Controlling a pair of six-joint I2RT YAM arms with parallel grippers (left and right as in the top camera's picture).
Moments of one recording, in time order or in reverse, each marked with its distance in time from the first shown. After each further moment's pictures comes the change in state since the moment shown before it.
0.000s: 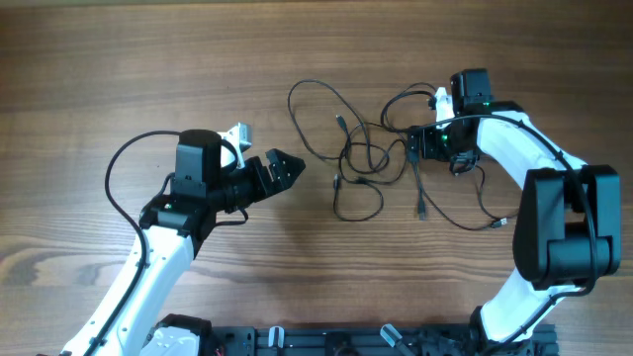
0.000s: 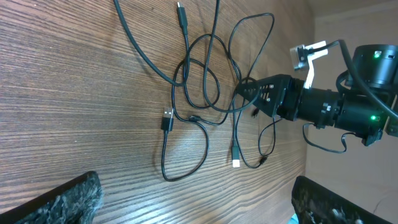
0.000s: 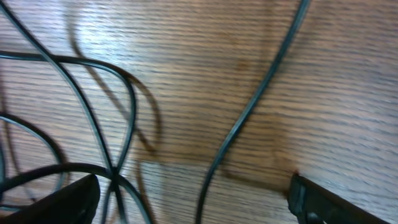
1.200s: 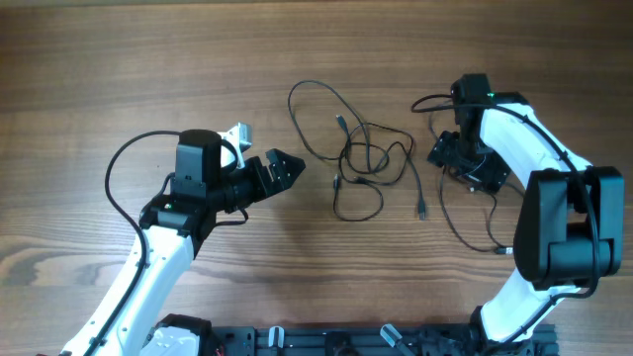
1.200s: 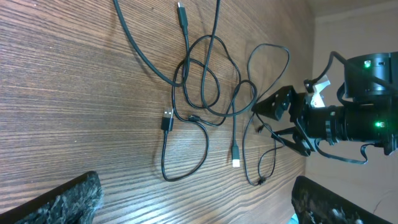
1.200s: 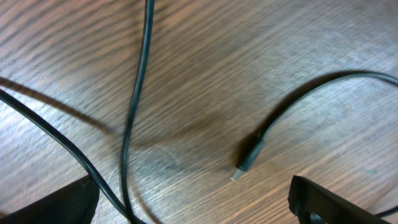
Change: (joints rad) left arm 0.000 0.000 0.000 0.000 0.000 0.000; right arm -0.003 -0.003 0.067 -0.340 0.338 0.635
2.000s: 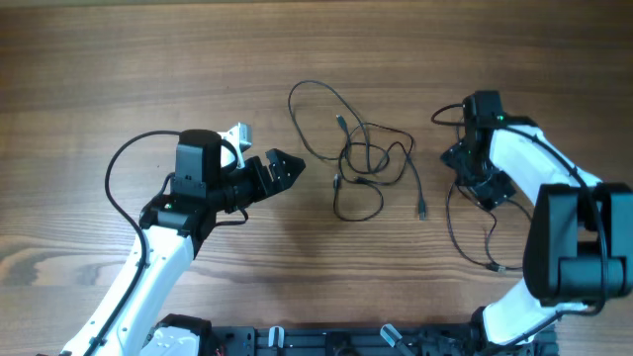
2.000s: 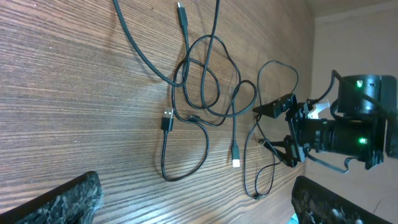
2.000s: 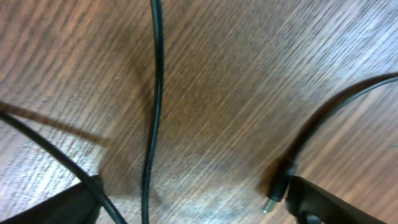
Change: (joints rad) left arm 0.000 0.000 0.000 0.000 0.000 0.000; right arm -0.048 -0.090 -0.215 0.236 0.011 0.304
